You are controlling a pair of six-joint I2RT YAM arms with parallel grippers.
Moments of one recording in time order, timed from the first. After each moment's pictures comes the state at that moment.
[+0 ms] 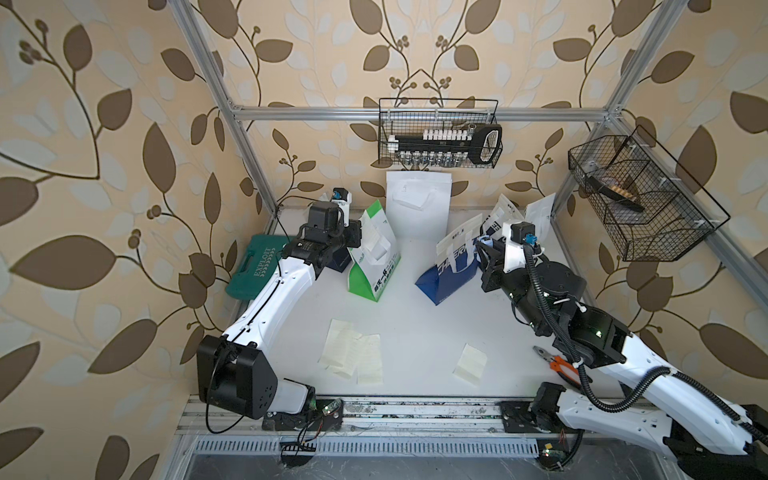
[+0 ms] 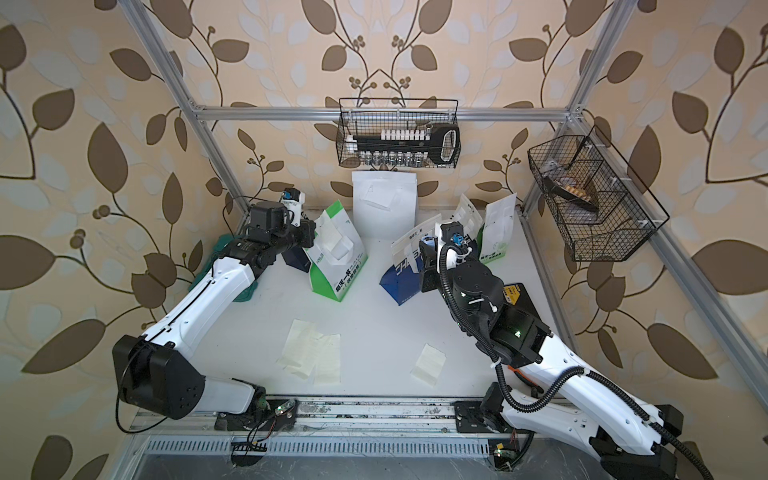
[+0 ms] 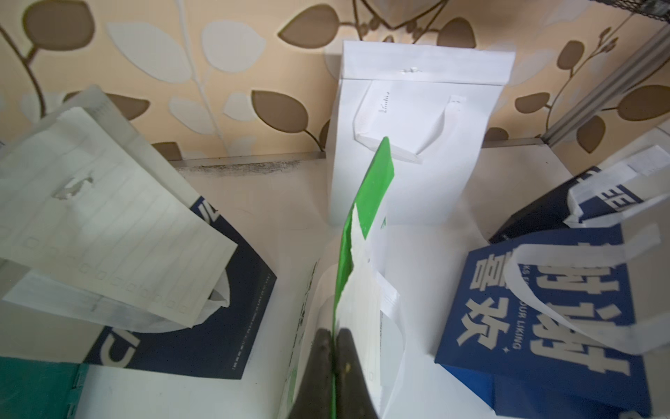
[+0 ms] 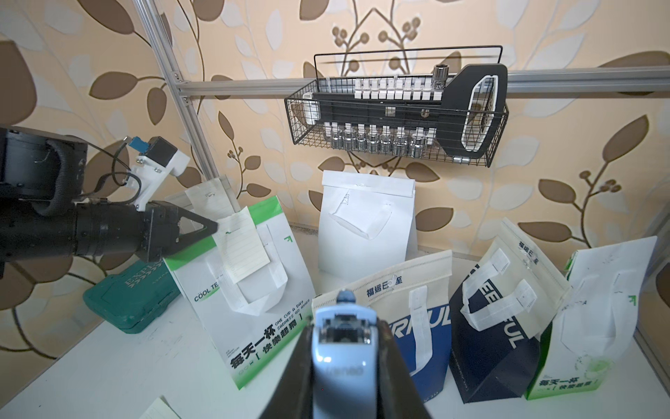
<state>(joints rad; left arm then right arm) -0.21 1.41 1.27 -0.37 0.07 -0.16 0.89 0.90 1.10 -0.34 0.61 0.18</state>
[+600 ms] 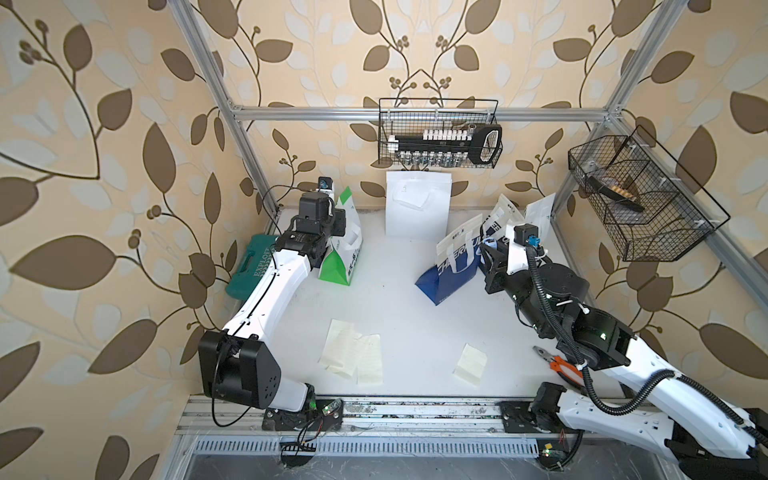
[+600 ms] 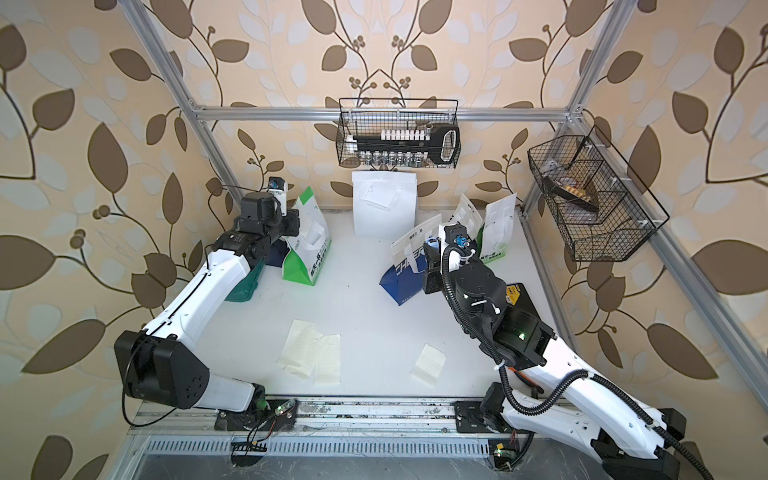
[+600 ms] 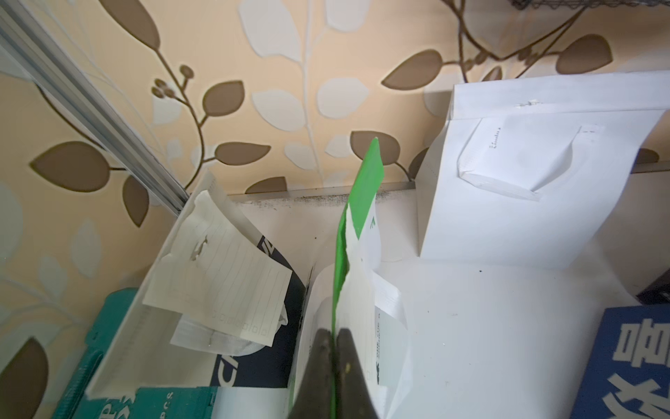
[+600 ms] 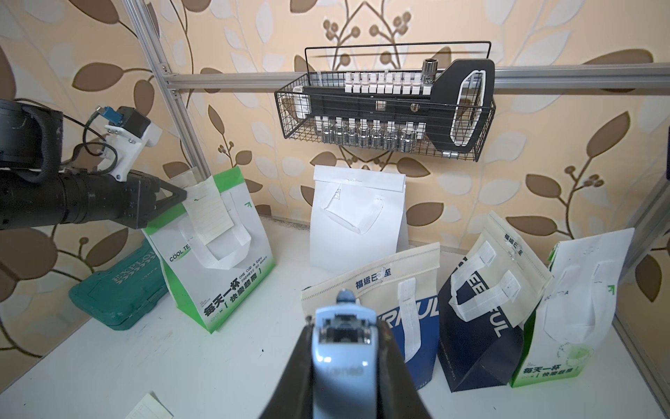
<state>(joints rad) -0.14 1.44 1.35 -0.37 -0.14 -0.03 0.88 0.88 1.10 -0.36 0.62 0.18</state>
